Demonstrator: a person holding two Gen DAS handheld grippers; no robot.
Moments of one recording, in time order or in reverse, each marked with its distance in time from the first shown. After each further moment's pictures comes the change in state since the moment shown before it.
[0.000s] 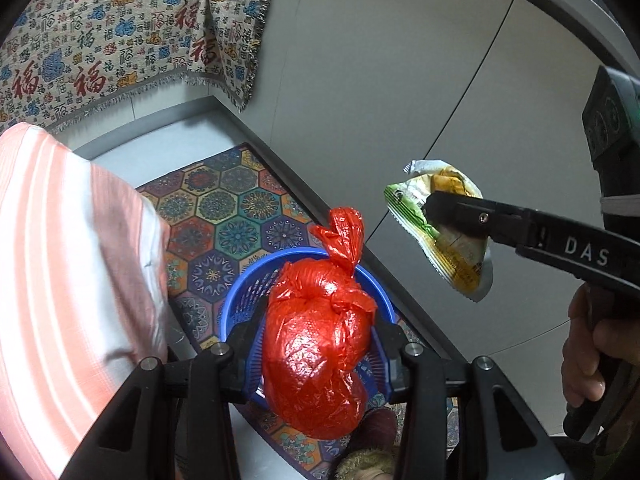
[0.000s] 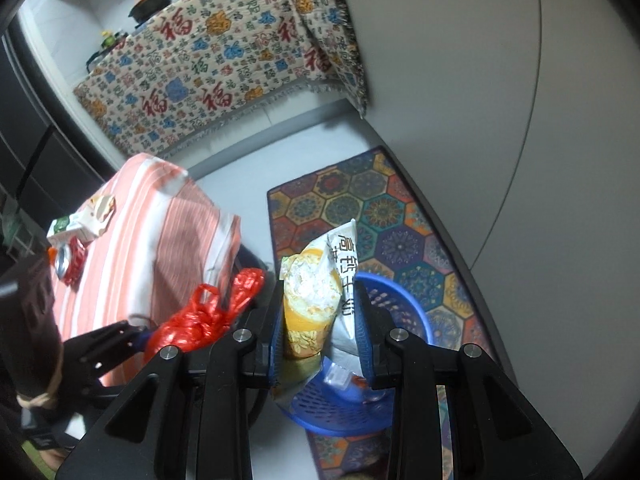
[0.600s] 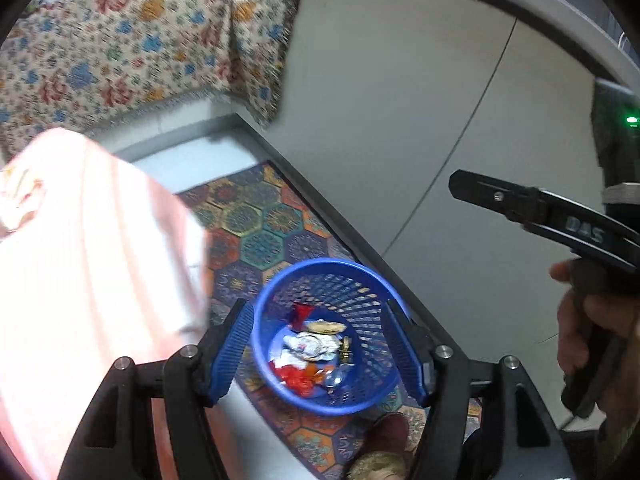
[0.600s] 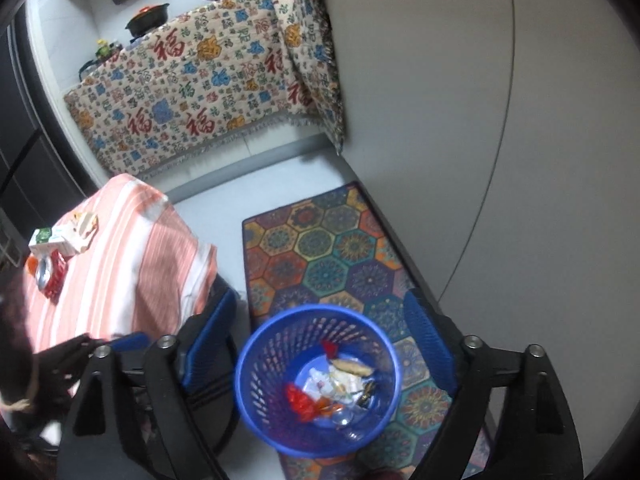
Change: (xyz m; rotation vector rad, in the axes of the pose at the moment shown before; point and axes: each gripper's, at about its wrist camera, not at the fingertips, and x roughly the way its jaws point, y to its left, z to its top) left arm -0.054 0.020 -0.017 -0.021 -0.087 0.084; right arm -0.020 0.014 0.007 -0.052 -0.137 -0.115
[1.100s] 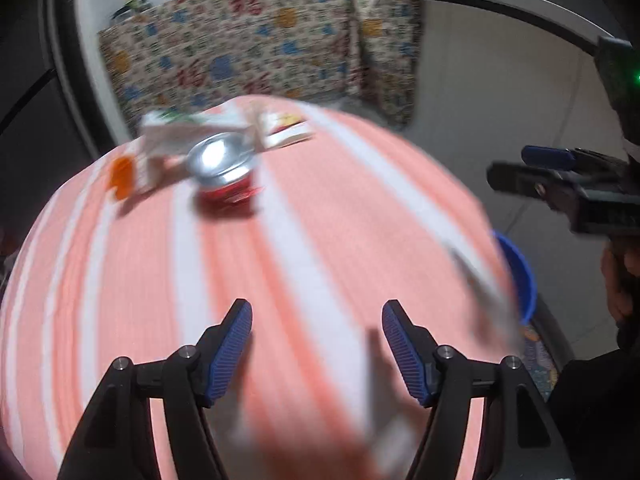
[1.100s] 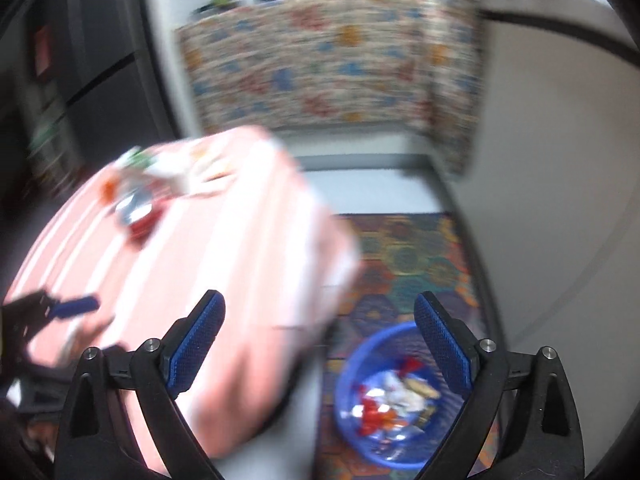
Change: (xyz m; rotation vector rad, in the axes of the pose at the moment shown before) left arm -0.127 0.156 -0.098 -0.083 -0.028 0.355; right arm 0.008 0.211 -0.039 -0.388 0.019 0.242
